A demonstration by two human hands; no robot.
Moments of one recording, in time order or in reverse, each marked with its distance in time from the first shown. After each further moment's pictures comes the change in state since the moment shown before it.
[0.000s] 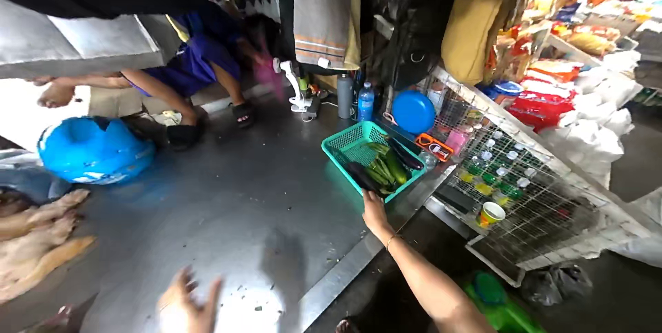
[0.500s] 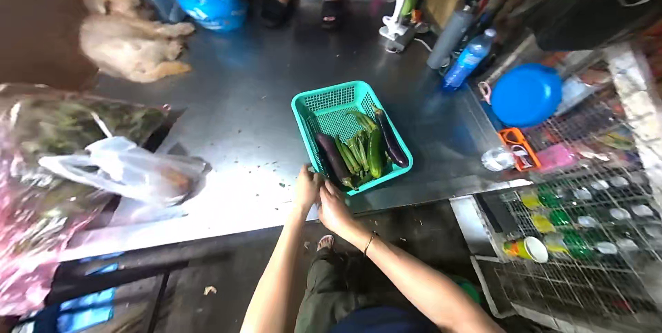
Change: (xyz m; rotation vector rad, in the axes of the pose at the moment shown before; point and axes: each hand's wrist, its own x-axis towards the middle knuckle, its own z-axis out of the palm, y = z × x) left_hand -0.051 0.166 0.144 -0.365 -0.283 -0.675; right_hand -0.168 -0.116 0.036 0.144 -0.651 -0.576
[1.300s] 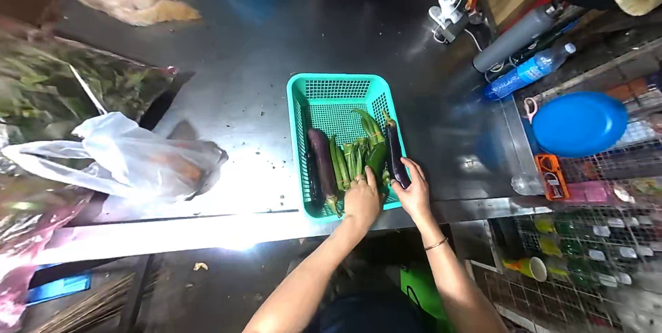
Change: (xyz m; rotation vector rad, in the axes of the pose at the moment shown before) left_hand -0.009 0.078 -0.007 0.517 -0.358 0.025; right_hand 0.054 0.067 -0.069 0.010 0.487 0.119
